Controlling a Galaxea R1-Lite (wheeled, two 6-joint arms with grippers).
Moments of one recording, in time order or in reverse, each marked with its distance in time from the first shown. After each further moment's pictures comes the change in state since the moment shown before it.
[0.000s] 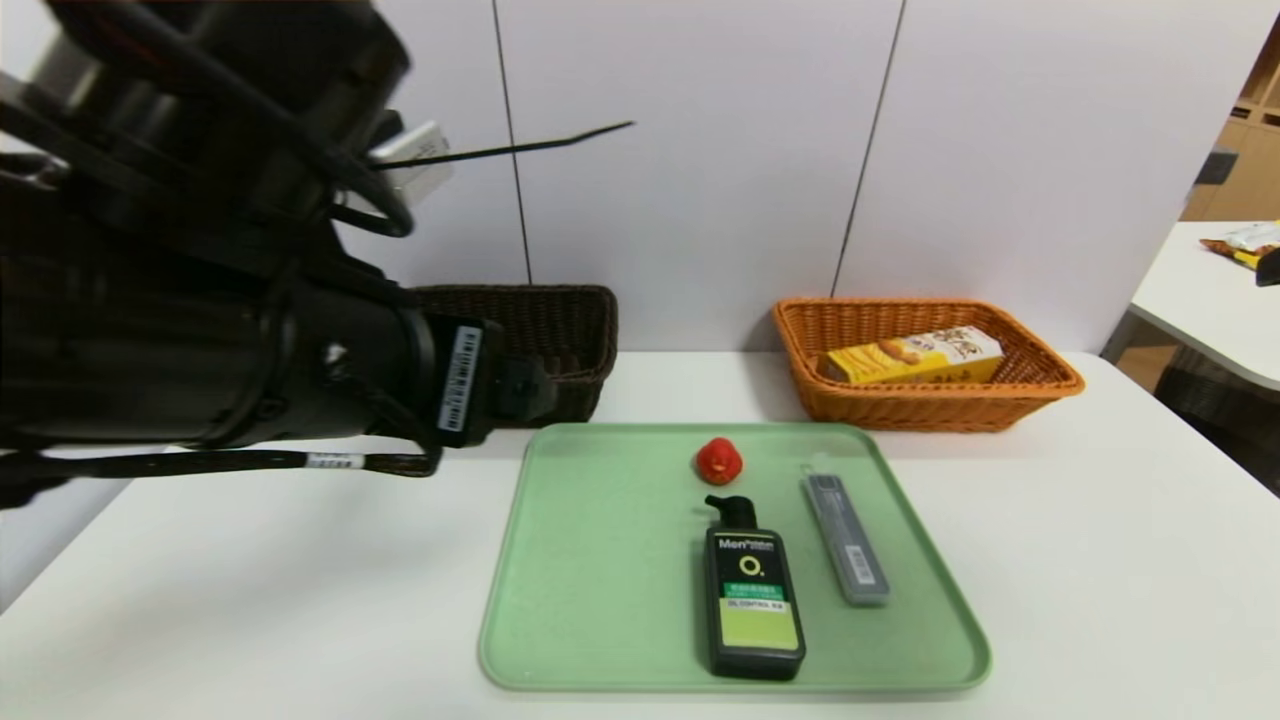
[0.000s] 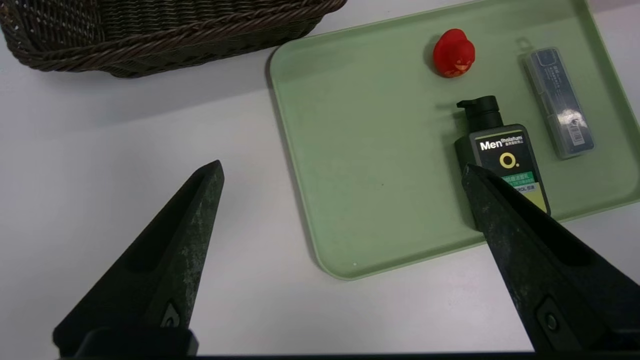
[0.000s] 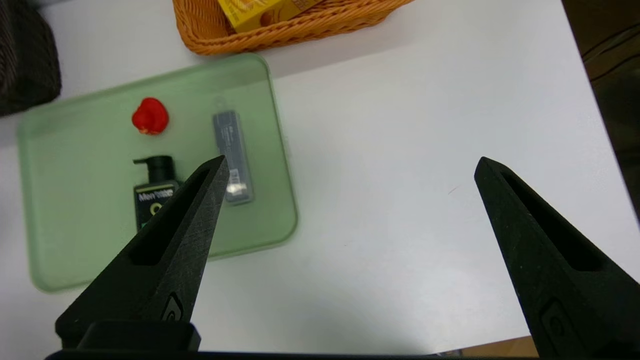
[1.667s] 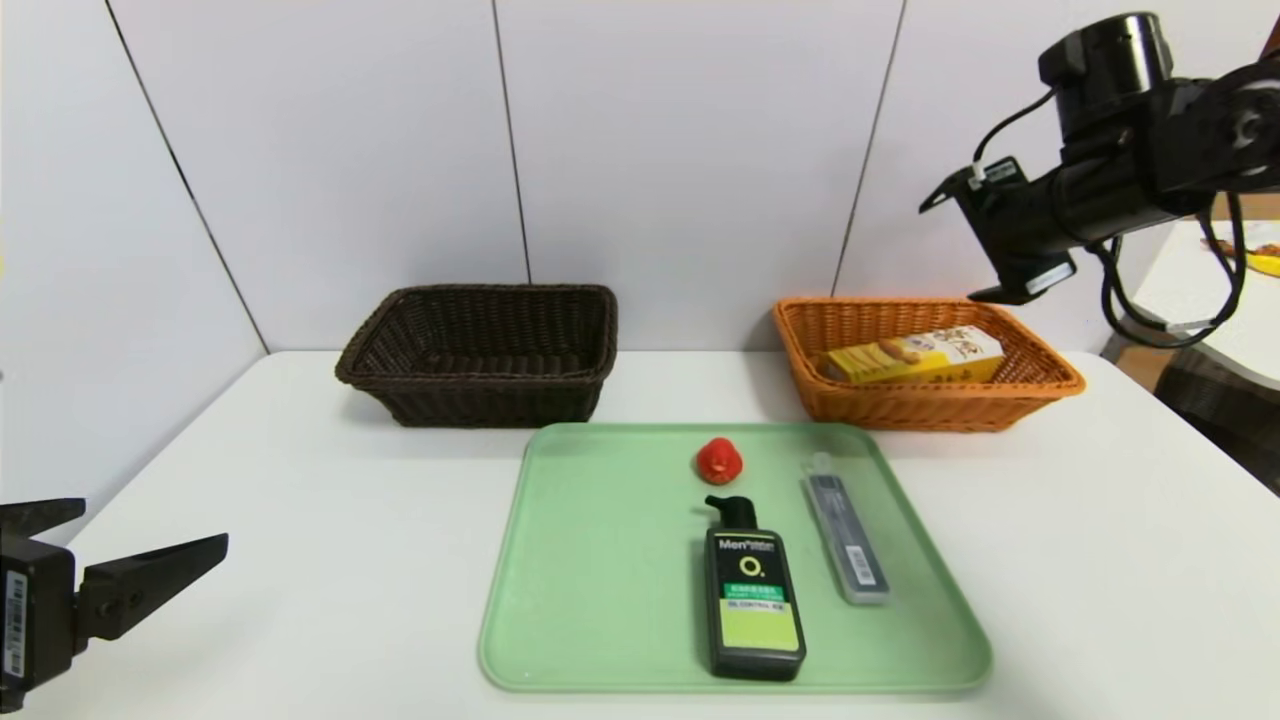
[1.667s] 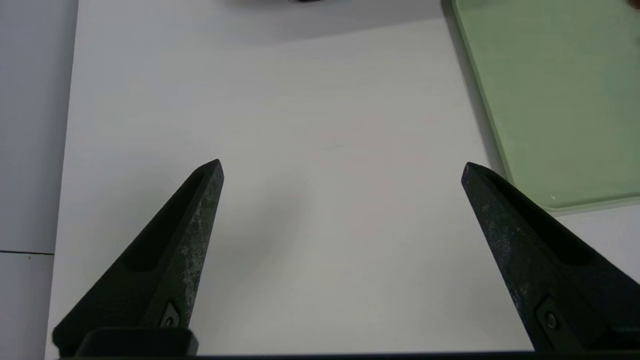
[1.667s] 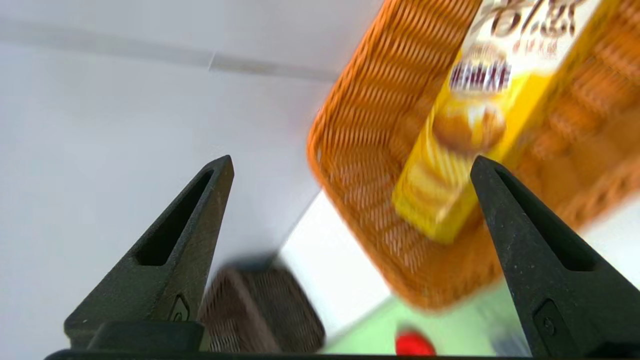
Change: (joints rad) left arm 0.614 -0.633 0.800 -0.383 -0.326 0.392; right arm -0.286 0.548 0.033 -0.785 0.337 0.653
